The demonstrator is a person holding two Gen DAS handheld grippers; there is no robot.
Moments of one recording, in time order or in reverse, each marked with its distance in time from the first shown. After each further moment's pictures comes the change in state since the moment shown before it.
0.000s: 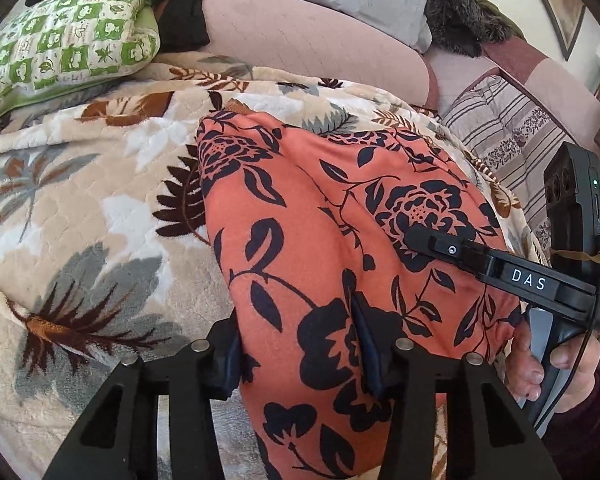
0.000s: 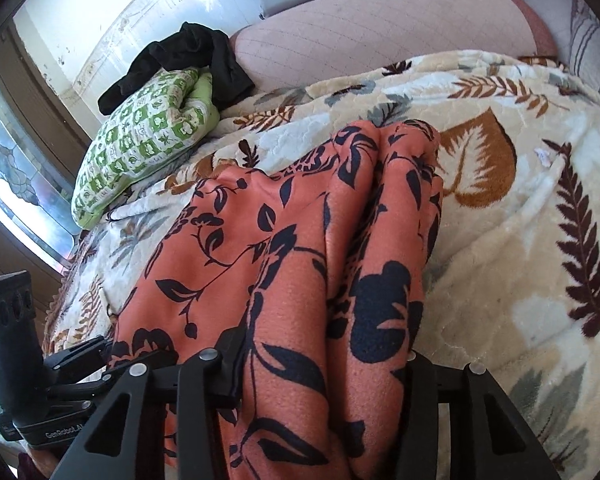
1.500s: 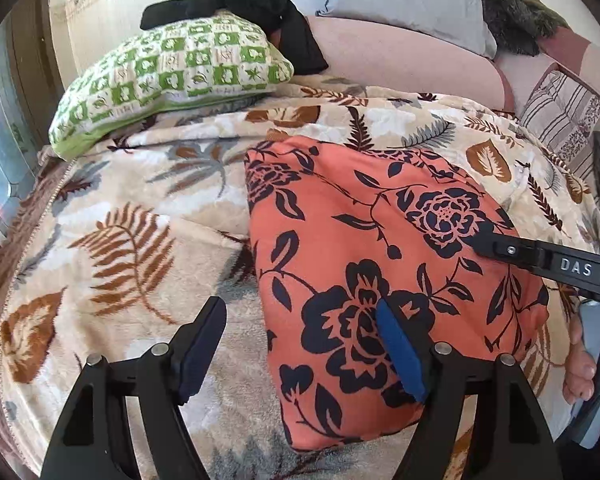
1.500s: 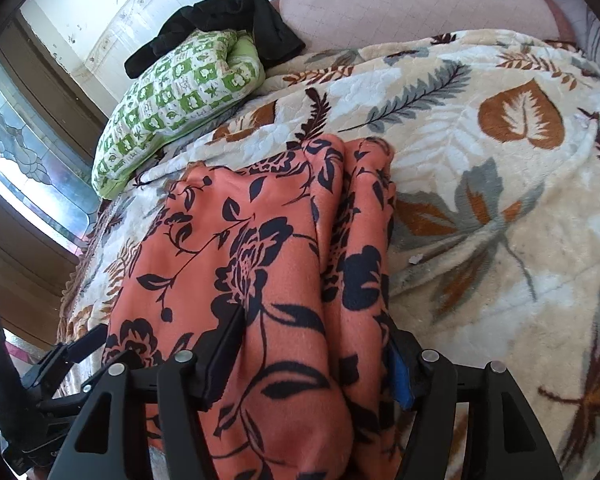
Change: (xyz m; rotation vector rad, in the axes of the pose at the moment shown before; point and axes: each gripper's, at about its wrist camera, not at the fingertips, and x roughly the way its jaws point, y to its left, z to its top) left arm -0.100 0.050 -0.062 0.006 -0.070 0.415; right arm -0.008 0.086 -0.054 0.022 0.050 -0.008
